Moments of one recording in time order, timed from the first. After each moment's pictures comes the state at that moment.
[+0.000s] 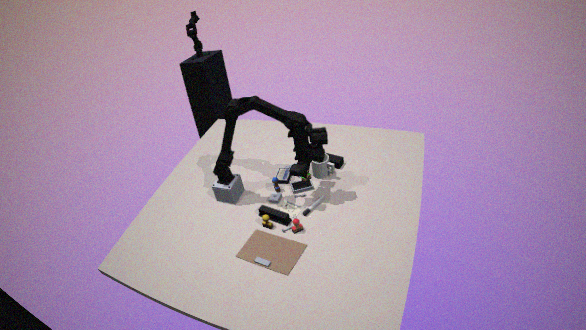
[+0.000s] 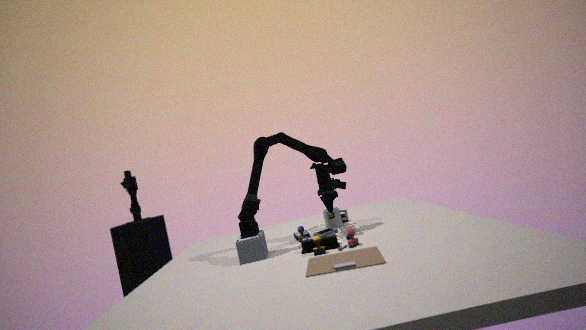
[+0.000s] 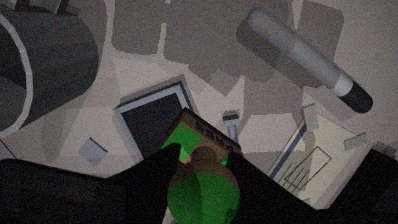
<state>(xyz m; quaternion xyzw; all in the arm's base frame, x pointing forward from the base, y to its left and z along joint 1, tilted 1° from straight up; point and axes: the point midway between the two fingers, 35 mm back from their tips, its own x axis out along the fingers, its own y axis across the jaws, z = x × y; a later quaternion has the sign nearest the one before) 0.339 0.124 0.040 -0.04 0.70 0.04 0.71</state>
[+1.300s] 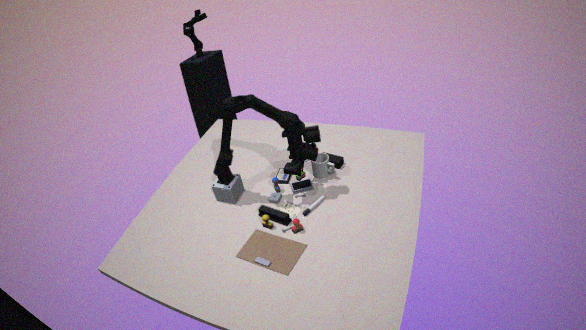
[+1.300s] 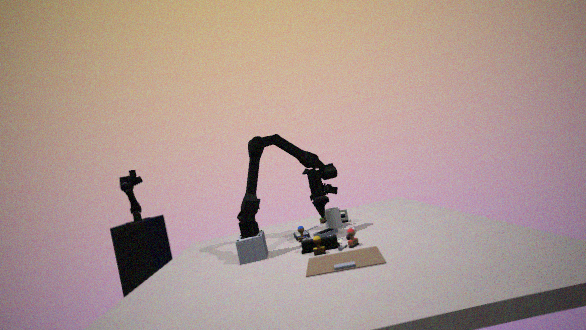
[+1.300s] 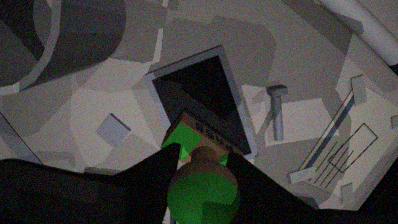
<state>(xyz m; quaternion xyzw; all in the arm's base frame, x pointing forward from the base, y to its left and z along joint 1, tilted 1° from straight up) 0.300 0.145 0.023 -0.03 0.70 0.05 0.71</state>
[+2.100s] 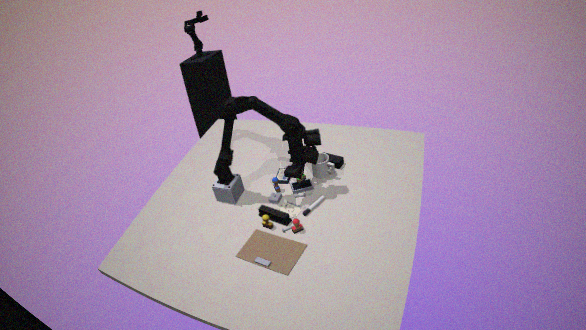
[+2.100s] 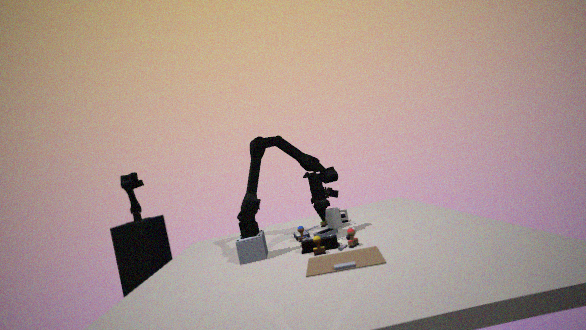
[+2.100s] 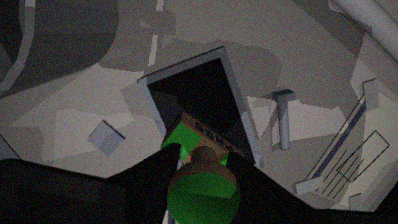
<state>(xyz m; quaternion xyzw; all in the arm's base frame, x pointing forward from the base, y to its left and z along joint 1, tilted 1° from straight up) 0.300 0.146 0.007 -0.03 0.70 0.05 0.71</state>
